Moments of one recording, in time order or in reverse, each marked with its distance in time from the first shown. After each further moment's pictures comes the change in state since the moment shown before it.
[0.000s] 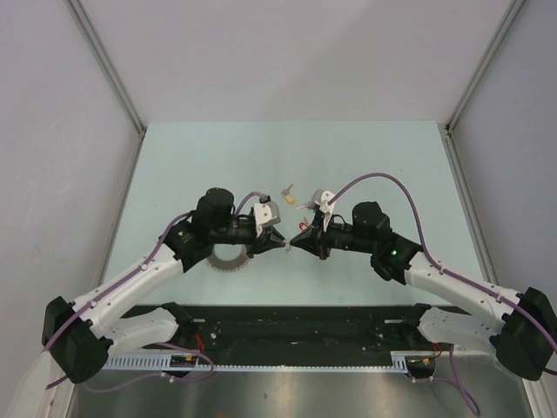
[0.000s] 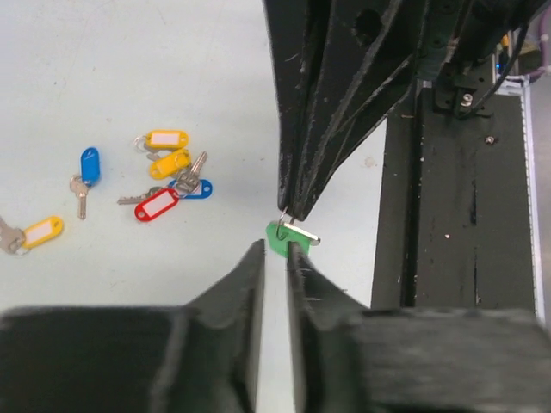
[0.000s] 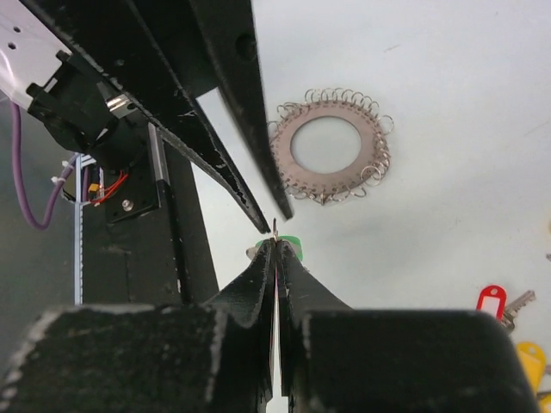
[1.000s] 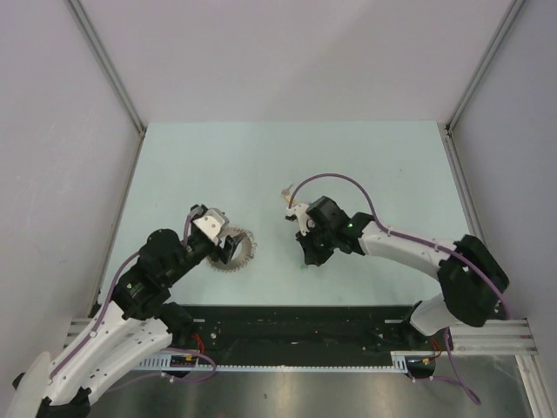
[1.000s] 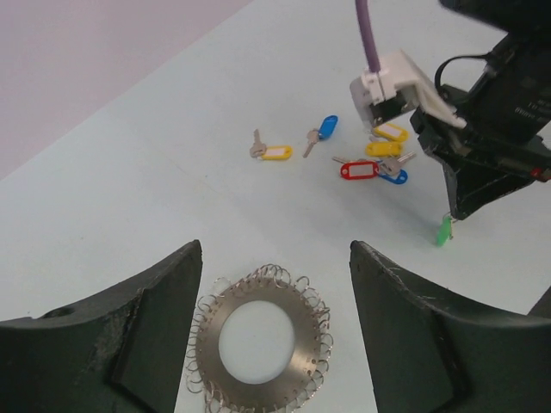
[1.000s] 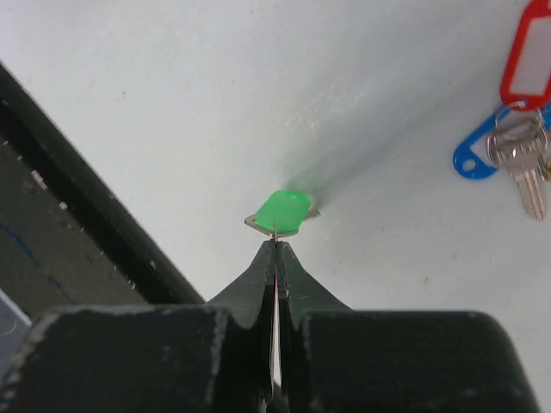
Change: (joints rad) left arm -0.003 -0.546 -0.177 -0.060 -0.651 -0.092; right arm 0.020 0.401 0.254 -0.629 0.249 -0.014
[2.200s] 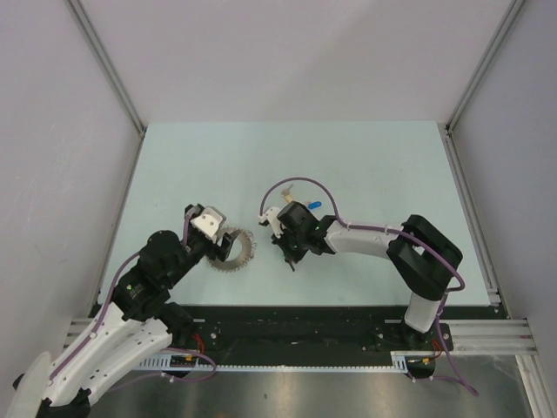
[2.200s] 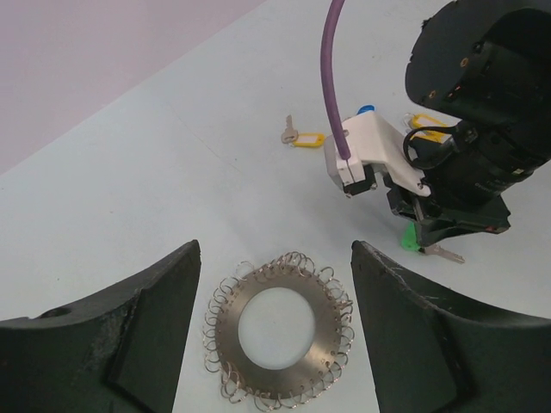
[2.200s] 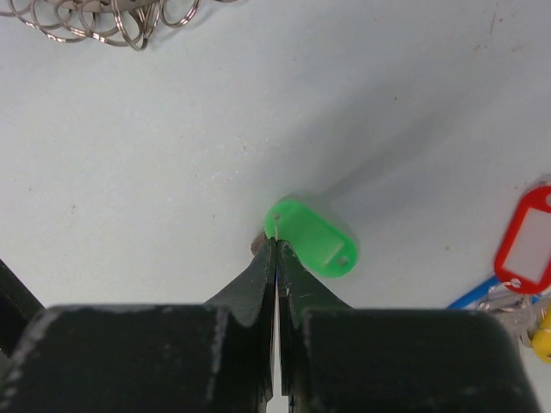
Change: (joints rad) left arm 0.000 -0.013 -0.014 -0.013 -0.118 0.000; right arm 0.095 0.327 0.138 0.211 0.126 -0.098
